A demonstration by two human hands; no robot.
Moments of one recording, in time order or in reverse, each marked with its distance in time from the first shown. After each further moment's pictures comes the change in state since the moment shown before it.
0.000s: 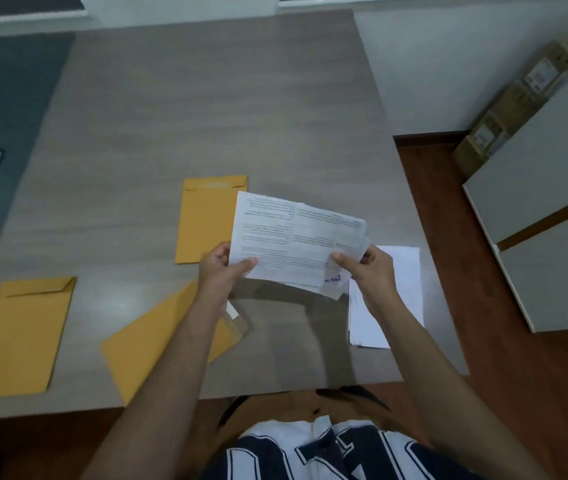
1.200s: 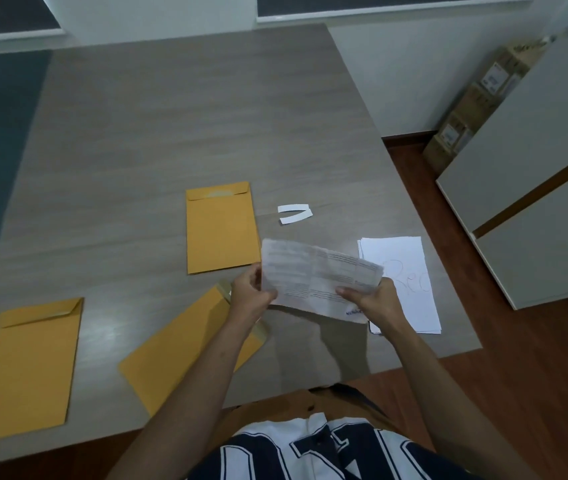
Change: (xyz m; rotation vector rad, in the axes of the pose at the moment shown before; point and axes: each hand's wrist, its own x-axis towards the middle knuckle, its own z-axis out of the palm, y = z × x) left_hand -0.005 -0.029 -0.016 0.285 -0.162 0.014; right_hand -0.049 0.037 0.019 -0.250 0.065 0.082
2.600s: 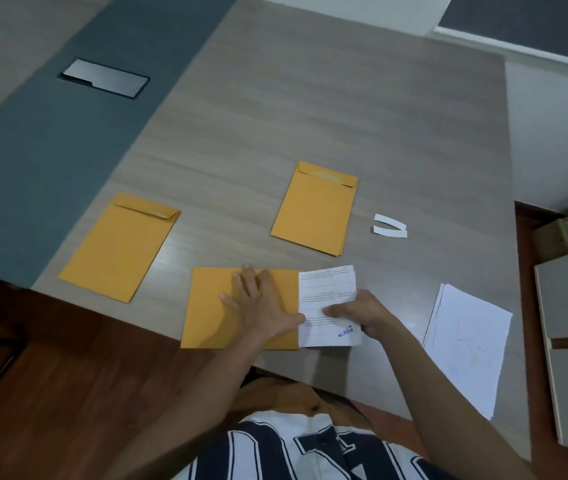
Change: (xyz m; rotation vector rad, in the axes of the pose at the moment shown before) left_hand -0.046 -0.080 -0.056 0.828 0.163 -0.280; right_hand 0.021 -0.019 0.115 -0.357 -0.679 0.167
